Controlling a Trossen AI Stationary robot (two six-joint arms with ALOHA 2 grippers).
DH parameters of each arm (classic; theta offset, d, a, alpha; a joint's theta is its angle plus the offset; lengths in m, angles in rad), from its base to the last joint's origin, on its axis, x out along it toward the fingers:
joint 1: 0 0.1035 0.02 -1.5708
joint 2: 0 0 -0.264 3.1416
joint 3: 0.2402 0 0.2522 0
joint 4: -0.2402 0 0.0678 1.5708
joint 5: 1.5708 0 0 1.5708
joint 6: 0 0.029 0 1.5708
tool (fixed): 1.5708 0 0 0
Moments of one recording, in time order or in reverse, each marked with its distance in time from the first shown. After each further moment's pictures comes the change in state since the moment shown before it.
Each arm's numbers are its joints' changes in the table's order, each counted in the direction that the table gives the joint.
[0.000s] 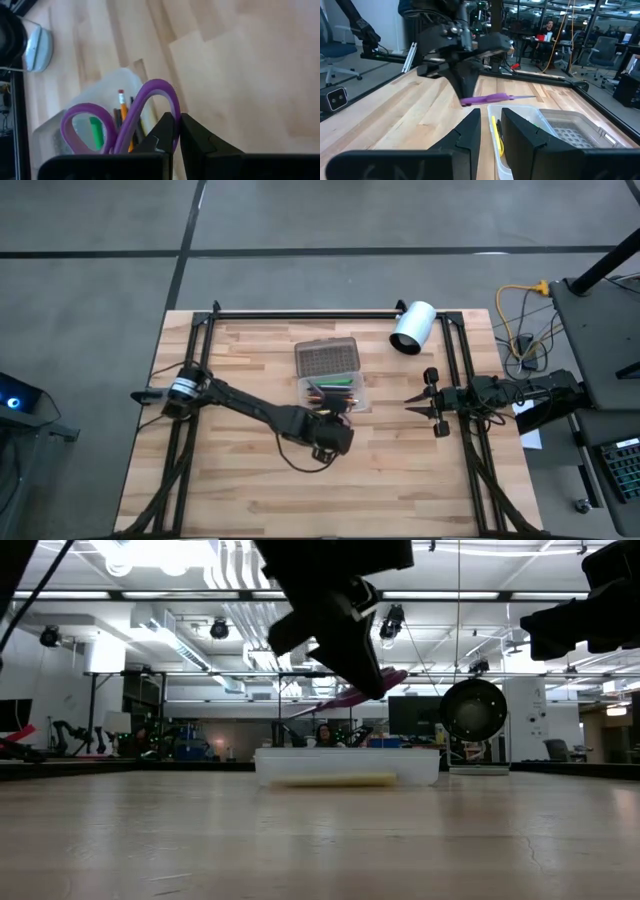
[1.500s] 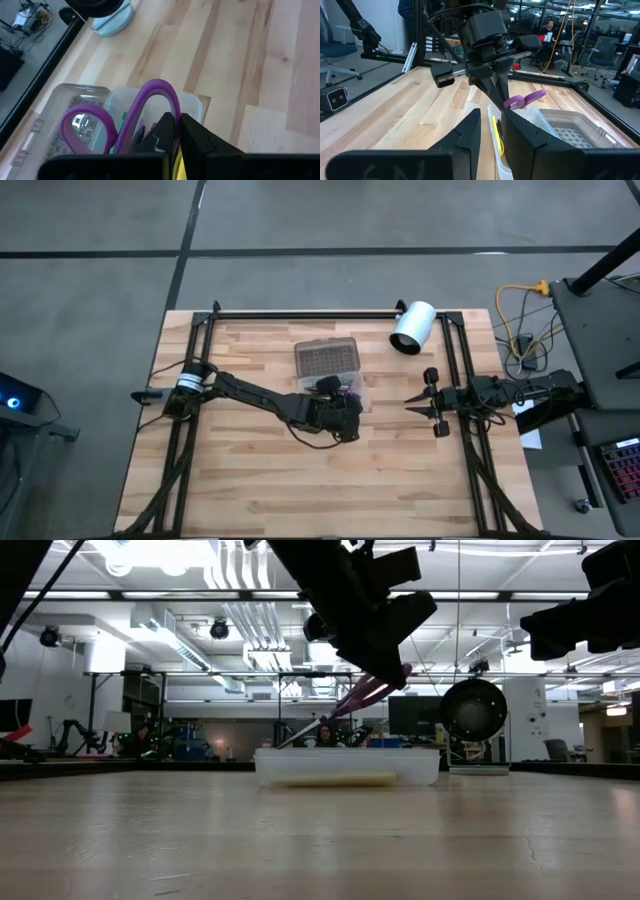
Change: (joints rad) left arm 0.087 0.023 -0.001 0.190 -0.175 -0.454; right arm 0.000 0.000 0.000 0.000 0.000 0.000
